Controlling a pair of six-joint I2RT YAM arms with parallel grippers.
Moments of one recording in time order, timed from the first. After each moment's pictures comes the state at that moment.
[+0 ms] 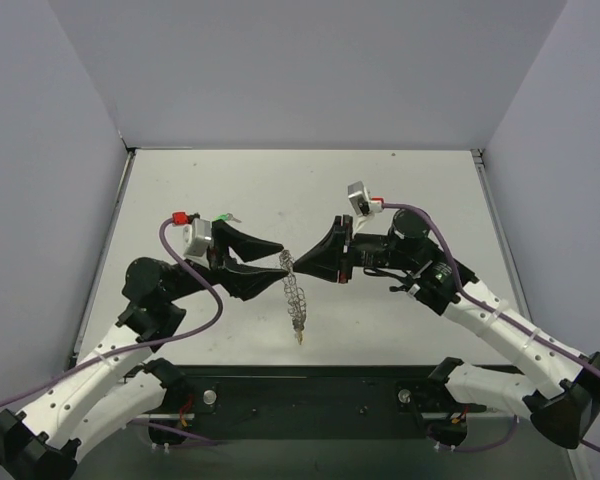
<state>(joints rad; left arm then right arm) -0.62 0.77 0.63 0.59 0.67 -0.50 0.74 1.06 0.95 0.10 -0.70 0.41</state>
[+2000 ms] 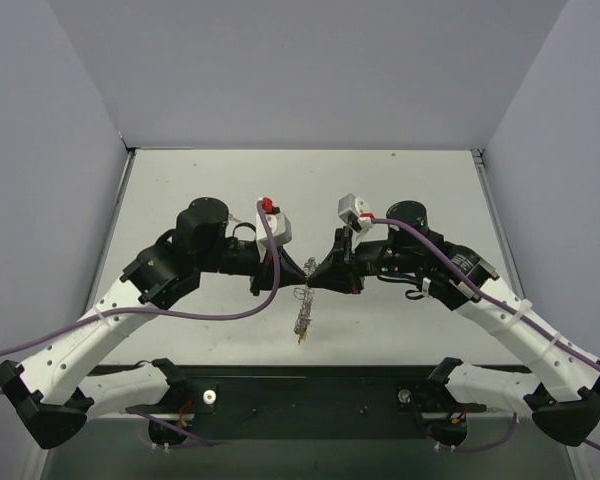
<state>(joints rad) -0.79 1.07 1.21 -0.48 0.71 0.05 0.79 1.06 1.17 -0.47 -0.65 0.02</state>
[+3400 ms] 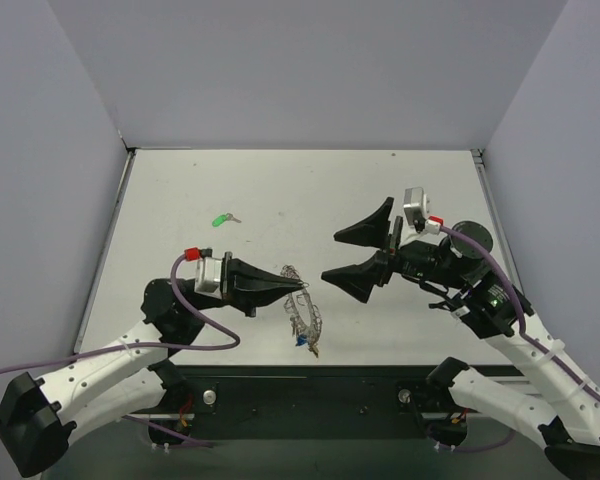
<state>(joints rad) -0.79 0.86 0.50 0.96 0.70 -0.36 0.69 0.82 1.01 -0.12 -0.55 0.19</state>
